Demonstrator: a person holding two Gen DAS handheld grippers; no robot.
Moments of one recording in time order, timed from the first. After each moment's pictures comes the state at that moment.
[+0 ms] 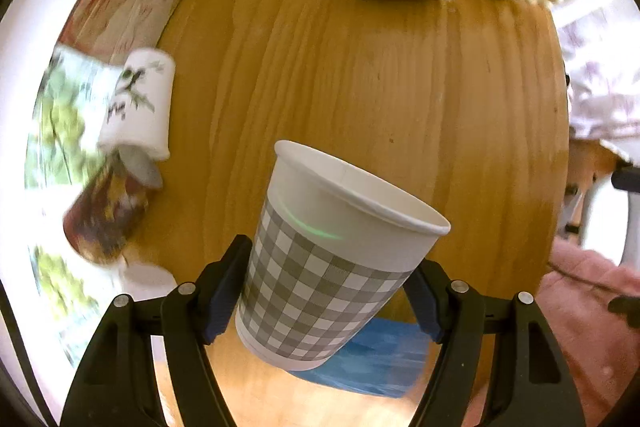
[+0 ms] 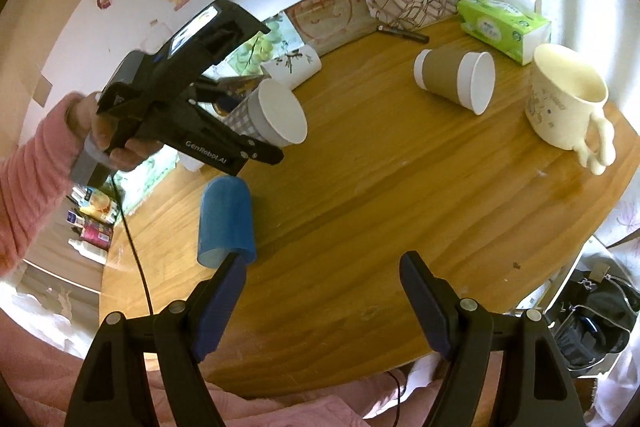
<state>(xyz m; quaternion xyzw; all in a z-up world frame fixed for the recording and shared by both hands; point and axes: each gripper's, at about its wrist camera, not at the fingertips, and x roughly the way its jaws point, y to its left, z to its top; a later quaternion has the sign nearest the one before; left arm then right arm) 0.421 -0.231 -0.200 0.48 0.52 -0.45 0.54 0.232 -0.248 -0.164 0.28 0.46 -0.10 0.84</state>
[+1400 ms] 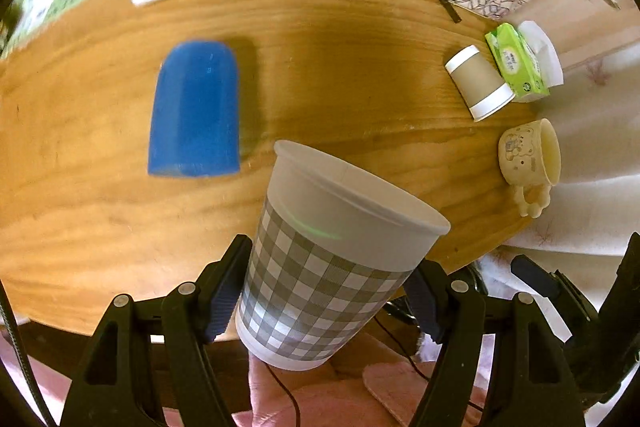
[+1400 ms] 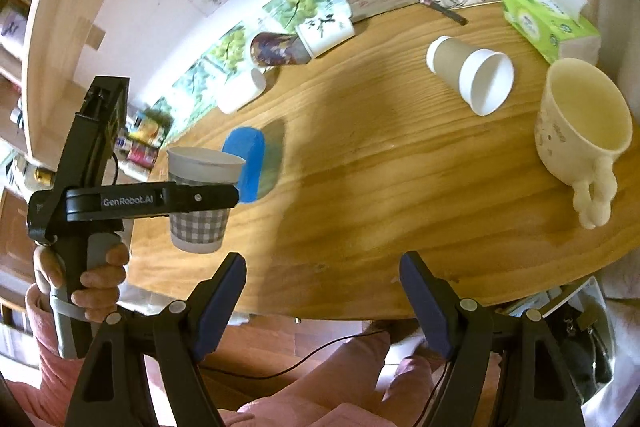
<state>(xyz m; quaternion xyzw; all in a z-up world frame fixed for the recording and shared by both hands) 0.326 -0.130 -0.175 -0.01 0.68 -0.20 0.70 0.219 -0.329 -0.149 0.25 0.53 0.07 0.81</state>
